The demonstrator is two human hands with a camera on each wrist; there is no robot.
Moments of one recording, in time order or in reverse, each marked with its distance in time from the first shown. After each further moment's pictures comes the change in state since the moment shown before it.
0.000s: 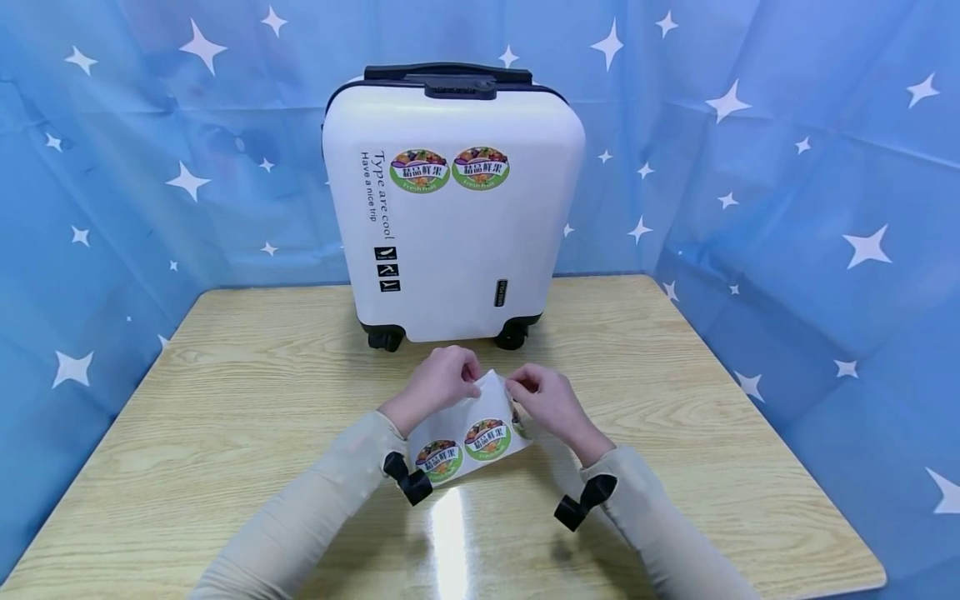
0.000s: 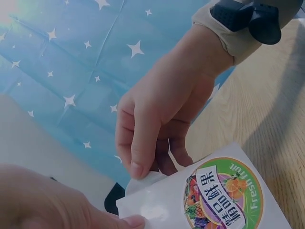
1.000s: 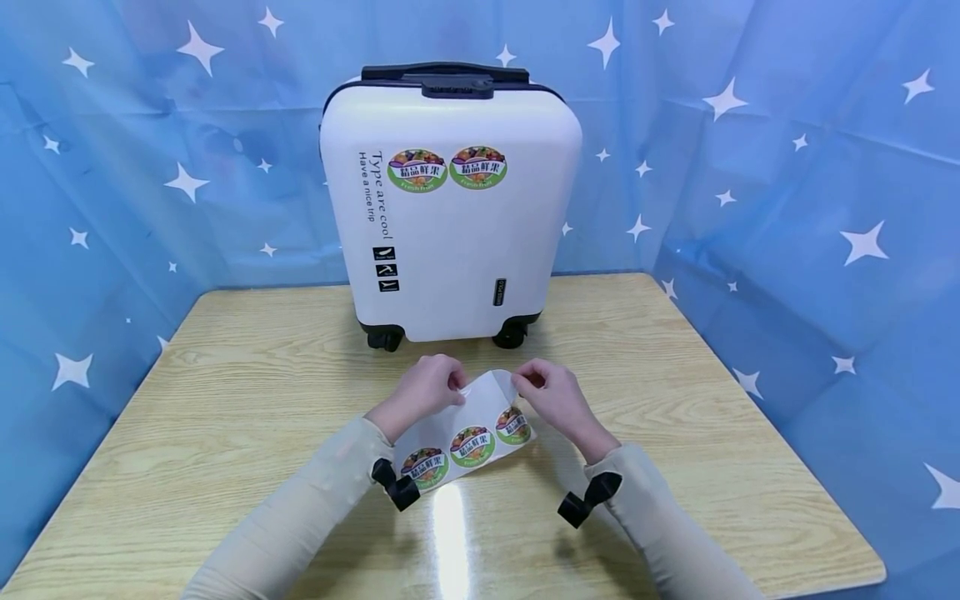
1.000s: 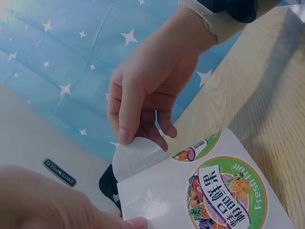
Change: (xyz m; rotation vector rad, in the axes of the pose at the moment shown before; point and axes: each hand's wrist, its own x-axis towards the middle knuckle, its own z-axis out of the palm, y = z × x) left_hand -0.009 -0.017 0.003 0.034 -0.036 -0.053; right_hand -0.002 -0.001 -0.007 -0.019 0.073 -0.027
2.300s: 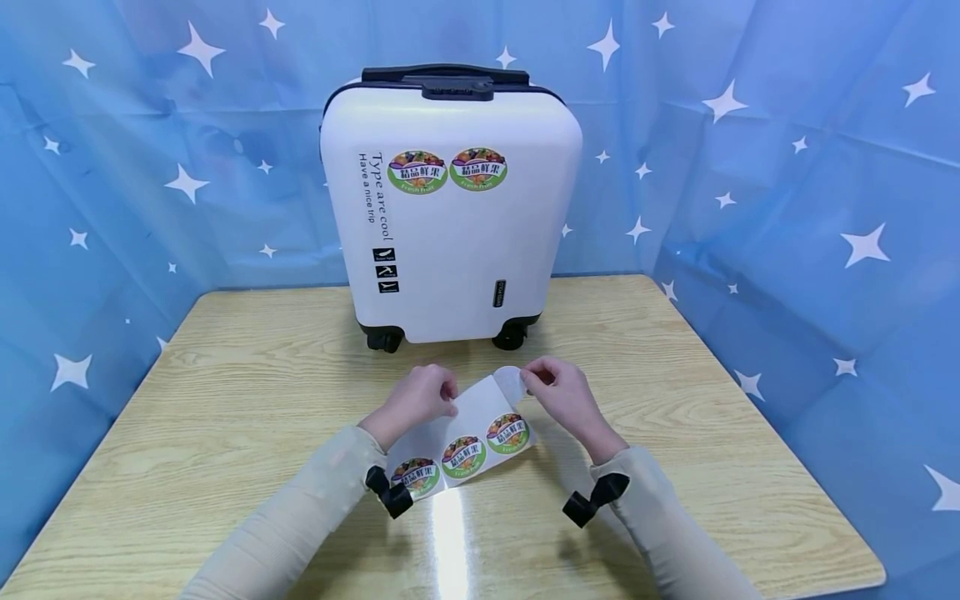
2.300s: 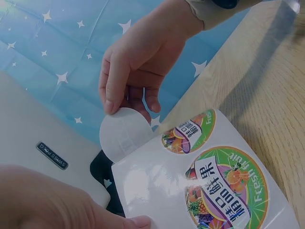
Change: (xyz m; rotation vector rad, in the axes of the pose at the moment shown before) left_hand -0.006 -0.014 0.006 0.028 -0.013 -0.018; right_hand 0.000 0.004 -0.011 0.056 0.016 0.019
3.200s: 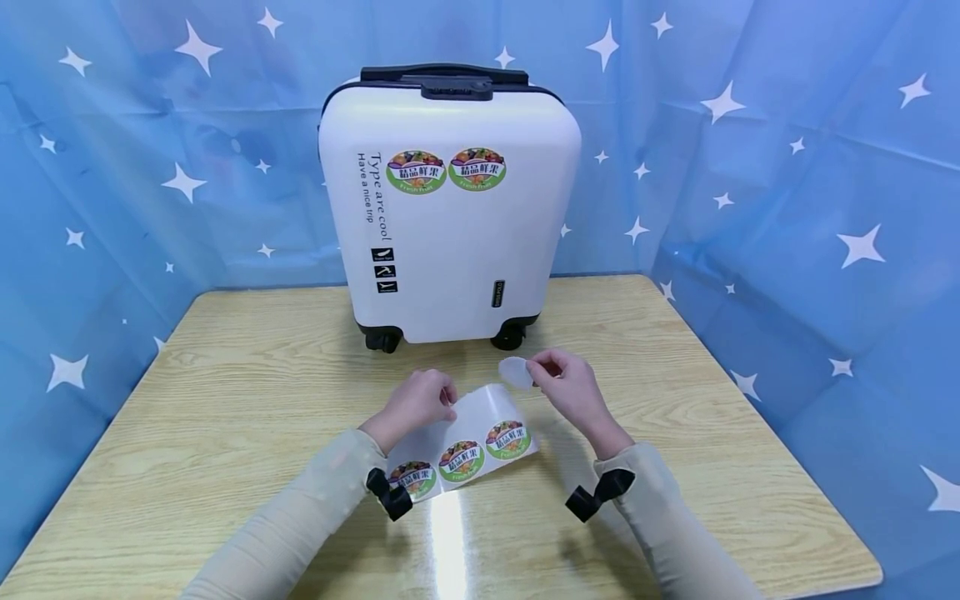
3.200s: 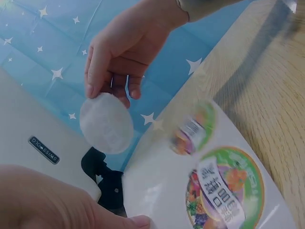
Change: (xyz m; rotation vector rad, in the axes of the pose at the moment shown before) left_hand -0.001 -0.007 0.010 -0.003 0.021 0.039; right_hand 0.002 -0.008 -0.012 0.043 0.020 0.023
